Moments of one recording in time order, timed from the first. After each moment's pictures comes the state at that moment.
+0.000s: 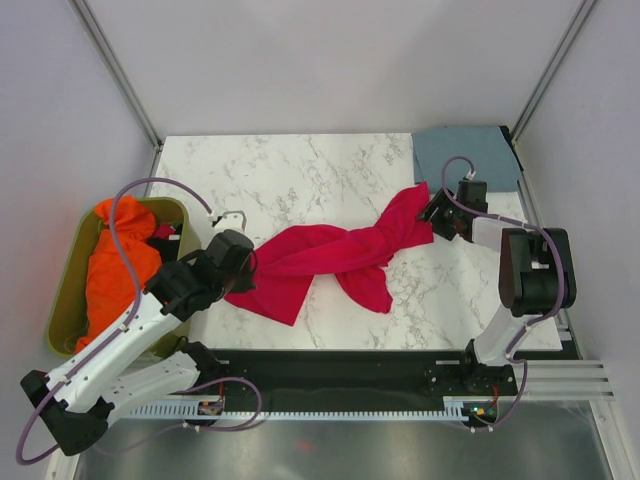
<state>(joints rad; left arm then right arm) -0.74 0.87 0.94 -0.96 -0.39 -0.63 -0.03 1.77 0.92 0.04 -0.22 0.64</state>
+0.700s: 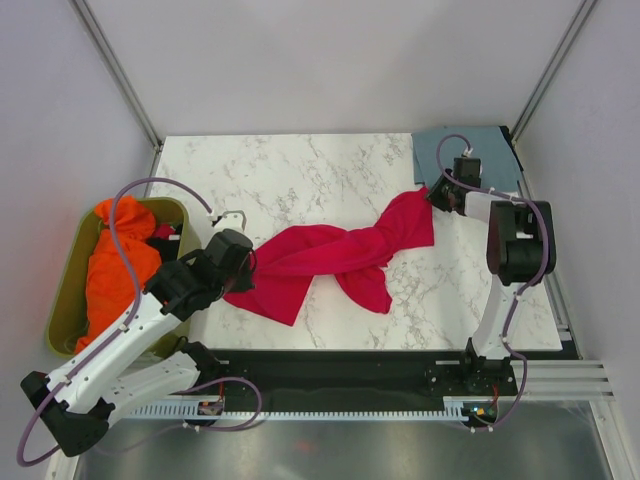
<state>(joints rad) -0.72 0.87 0.94 -0.96 -0.38 -0.61 -0.02 2.04 1.25 0.04 -0.12 0.60</state>
